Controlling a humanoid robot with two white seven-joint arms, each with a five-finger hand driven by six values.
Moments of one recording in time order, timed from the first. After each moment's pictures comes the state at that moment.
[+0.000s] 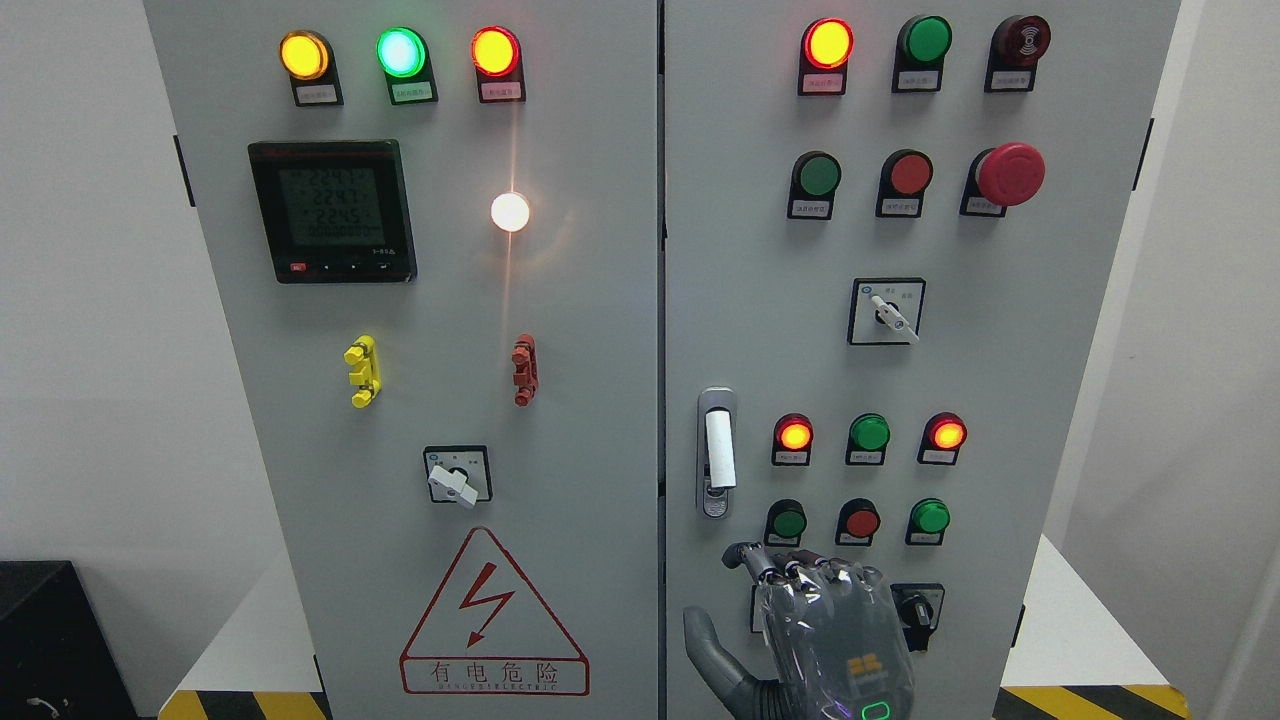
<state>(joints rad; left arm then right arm) 0.00 -0.11 -0.13 0.00 0.16 -0.11 0.00 -0.17 0.13 0.25 -1.96 1.45 -0.02 -0.10</state>
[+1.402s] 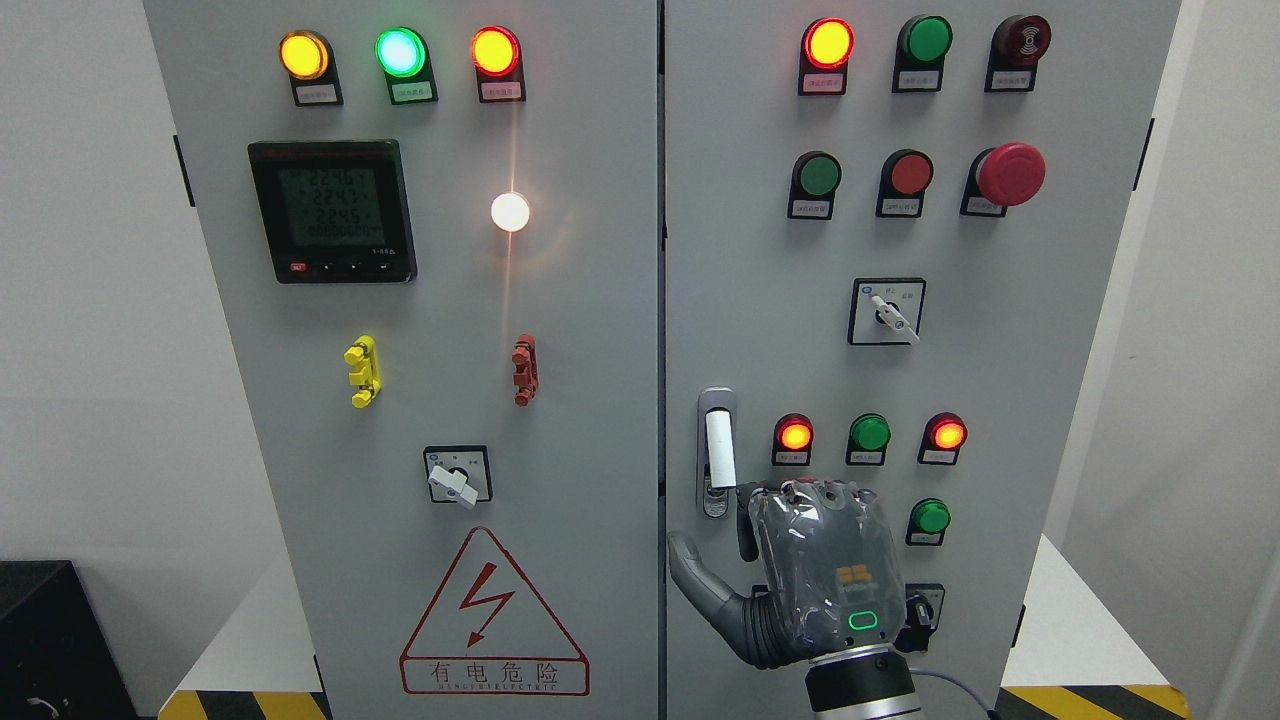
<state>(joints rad) 0.00 -0.11 -0.13 0.00 0.16 -0.11 0.00 -0.35 0.14 0.29 -1.93 1.46 0.14 0.05</state>
